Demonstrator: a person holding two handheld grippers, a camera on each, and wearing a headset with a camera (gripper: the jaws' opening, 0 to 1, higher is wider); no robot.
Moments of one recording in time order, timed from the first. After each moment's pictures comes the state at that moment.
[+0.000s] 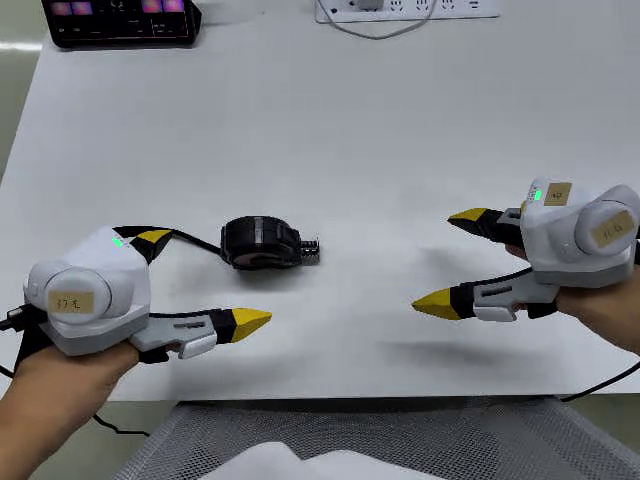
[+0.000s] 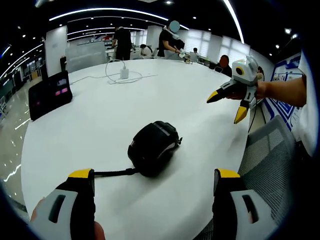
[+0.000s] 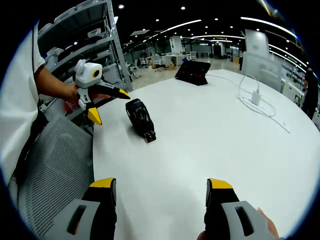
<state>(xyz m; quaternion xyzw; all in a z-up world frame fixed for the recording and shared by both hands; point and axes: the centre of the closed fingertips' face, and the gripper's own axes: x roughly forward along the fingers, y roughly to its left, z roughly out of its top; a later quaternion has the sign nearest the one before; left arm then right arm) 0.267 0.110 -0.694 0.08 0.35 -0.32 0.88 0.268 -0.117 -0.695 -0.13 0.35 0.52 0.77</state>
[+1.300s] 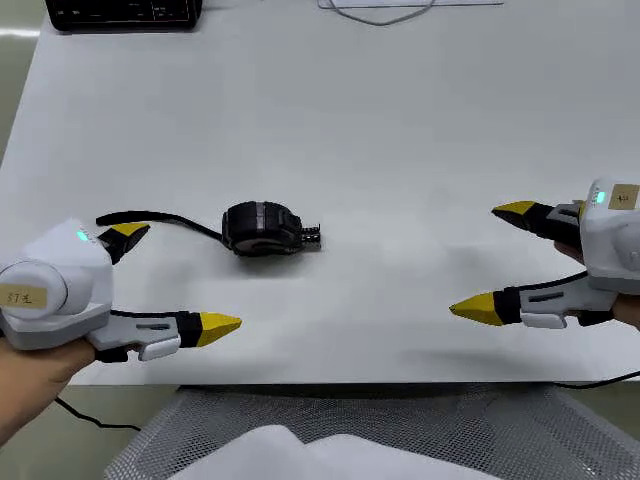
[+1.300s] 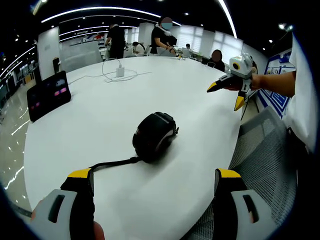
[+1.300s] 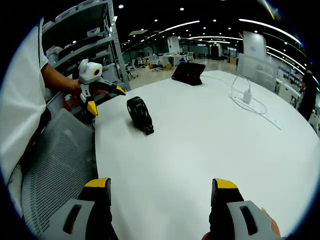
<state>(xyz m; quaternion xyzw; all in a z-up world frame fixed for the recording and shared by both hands) 0.250 0.133 -0.685 0.08 0.35 -0.35 0.86 0.256 -0.149 -0.684 -0.13 0.34 0.51 0.78</state>
